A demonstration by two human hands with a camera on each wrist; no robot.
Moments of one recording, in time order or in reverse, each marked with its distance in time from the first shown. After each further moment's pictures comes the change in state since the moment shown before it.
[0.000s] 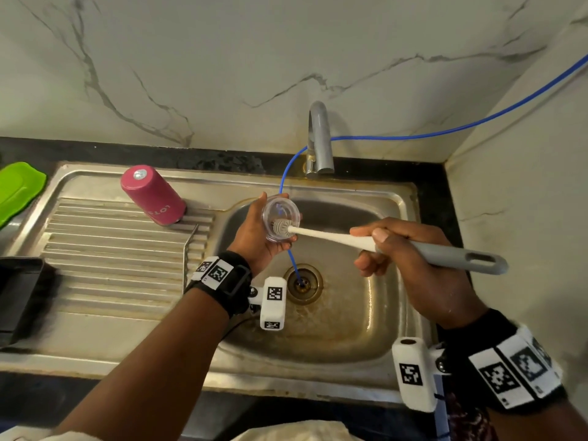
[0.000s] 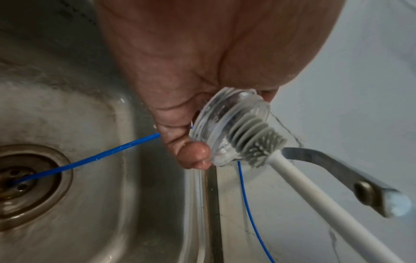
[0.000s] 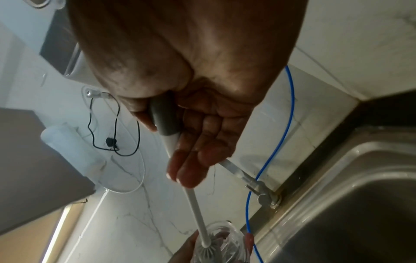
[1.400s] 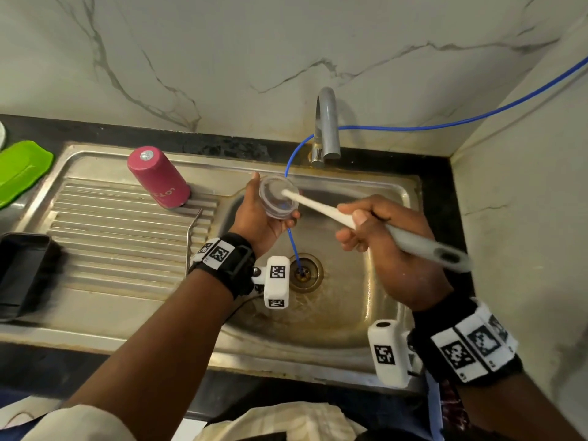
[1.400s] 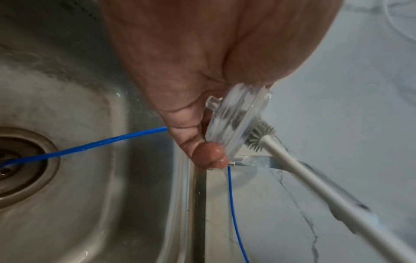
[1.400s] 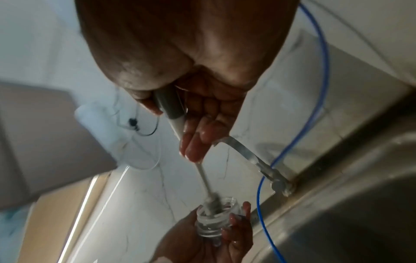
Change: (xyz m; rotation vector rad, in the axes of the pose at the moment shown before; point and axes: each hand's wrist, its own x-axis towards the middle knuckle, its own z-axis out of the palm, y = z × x) left_hand -0.006 0.005 0.003 -0.032 -0.075 0.060; right_hand 0.006 0.003 0.028 0.019 0.063 -0.192
